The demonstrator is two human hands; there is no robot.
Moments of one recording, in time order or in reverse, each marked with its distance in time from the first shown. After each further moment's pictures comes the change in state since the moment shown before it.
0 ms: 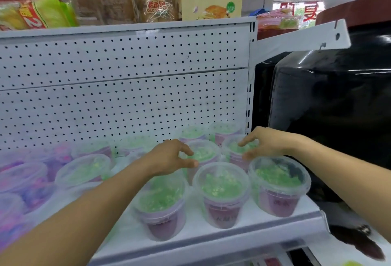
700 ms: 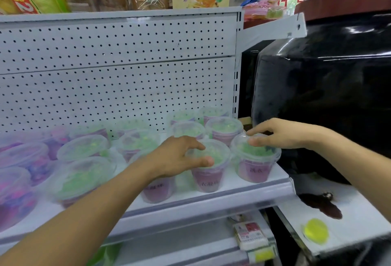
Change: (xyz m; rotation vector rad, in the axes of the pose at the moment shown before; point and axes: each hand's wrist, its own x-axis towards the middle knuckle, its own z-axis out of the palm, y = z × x) left_hand -0.066 0.054 0.022 -0.073 -0.029 0.137; right_hand -0.092 0.017 -0.009 0.063 -0.020 0.012
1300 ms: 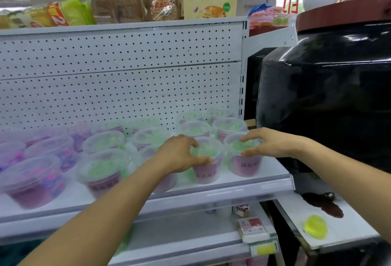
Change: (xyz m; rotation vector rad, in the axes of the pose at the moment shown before) left_hand -0.020 0.012 0.003 0.196 0.102 -0.223; right_hand -0.007 -0.016 0.030 0.085 -0.004 -0.016
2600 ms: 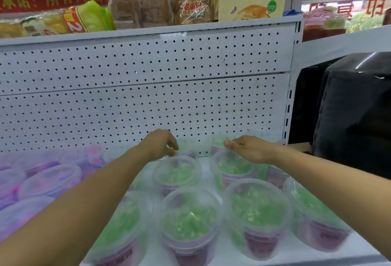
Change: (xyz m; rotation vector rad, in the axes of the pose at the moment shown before) left_hand 0.148 -0.184 -0.042 0.109 0.074 -0.004; right_hand 0.185 -0.087 0.030 -0.060 -0.028 -0.092
